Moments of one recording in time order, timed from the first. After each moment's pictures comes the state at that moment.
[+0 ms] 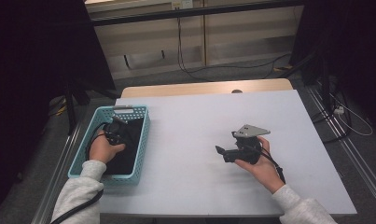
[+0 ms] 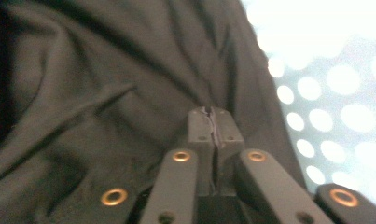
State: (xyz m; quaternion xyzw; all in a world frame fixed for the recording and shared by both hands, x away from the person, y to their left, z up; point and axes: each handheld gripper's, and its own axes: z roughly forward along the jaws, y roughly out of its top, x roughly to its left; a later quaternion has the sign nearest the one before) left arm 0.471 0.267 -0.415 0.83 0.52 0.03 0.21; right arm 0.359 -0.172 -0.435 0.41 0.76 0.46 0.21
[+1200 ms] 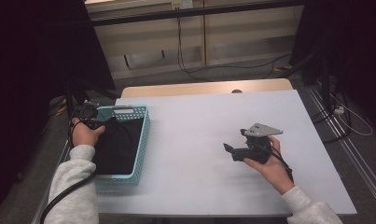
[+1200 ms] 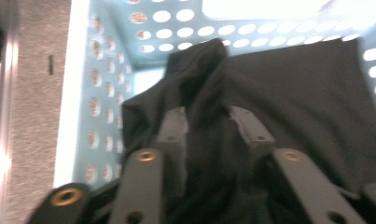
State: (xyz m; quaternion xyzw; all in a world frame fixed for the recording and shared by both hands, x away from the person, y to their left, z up) left arm 0.504 0.326 -0.385 0.75 0.60 0.16 0.24; right arm 0.349 -0.197 -0.424 0.41 0.75 0.47 0.23
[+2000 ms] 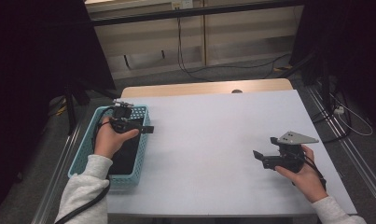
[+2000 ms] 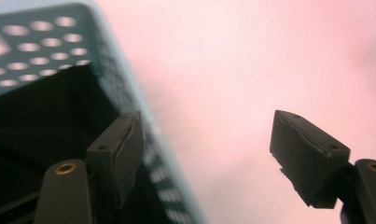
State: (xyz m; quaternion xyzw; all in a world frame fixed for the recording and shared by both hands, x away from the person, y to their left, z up) left arm 0.460 0.210 -0.361 0.82 0.45 0.05 0.35; right arm 0.318 -0.275 -0.439 0.45 0.74 0.43 0.23
